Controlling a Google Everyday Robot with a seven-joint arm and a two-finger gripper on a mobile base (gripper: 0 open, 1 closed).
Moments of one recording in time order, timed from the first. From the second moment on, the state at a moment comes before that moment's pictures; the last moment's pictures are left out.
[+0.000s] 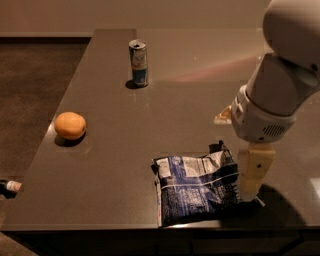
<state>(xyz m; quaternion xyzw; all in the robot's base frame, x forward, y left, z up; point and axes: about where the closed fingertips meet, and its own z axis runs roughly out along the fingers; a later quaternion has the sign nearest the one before) 0.399 -0.159 0.876 -0.71 0.70 0.05 0.08</state>
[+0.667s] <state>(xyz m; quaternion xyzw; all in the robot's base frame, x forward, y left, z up) 0.384 -0.163 0.855 -0.72 0.69 0.06 0.03</state>
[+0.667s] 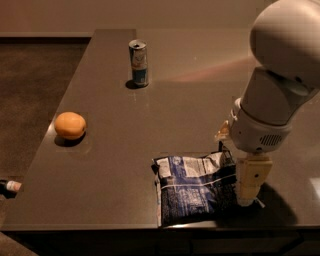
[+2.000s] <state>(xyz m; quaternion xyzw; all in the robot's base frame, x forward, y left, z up) 0.454 -0.158 0.910 -0.69 0.72 0.00 0.05</state>
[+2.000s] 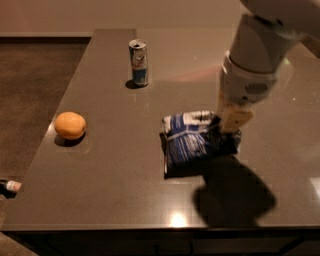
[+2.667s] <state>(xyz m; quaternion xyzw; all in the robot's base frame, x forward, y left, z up) 0.559 -0.136 0.957 -0.68 0.73 -0.03 0.11</state>
